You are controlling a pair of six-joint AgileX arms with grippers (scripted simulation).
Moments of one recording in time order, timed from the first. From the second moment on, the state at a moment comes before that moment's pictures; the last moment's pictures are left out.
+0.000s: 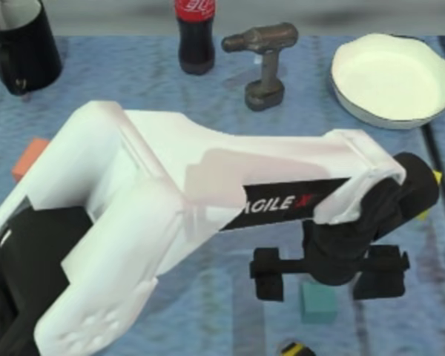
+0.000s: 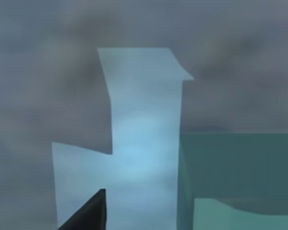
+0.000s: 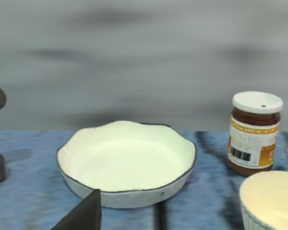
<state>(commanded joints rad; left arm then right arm) -1.05 2.33 1.78 -1.00 -0.02 -1.04 0.00 0.00 0.00 0.00 0.00 0.00</state>
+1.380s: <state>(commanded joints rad) -0.75 1.71 1.45 -0.93 -0.04 -0.91 0.05 0.51 0.45 -0.30 0.00 -0.26</state>
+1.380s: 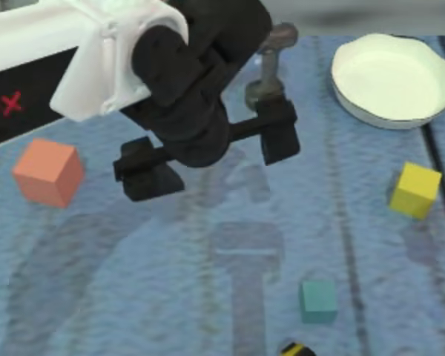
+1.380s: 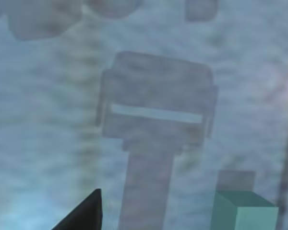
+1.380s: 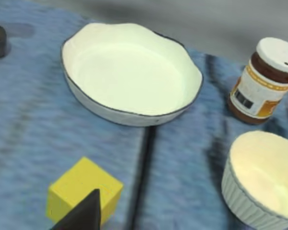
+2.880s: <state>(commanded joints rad) 0.02 0.00 0.00 0.00 0.00 0.00 0.16 2.10 1.64 -1.12 0.00 -0.96</state>
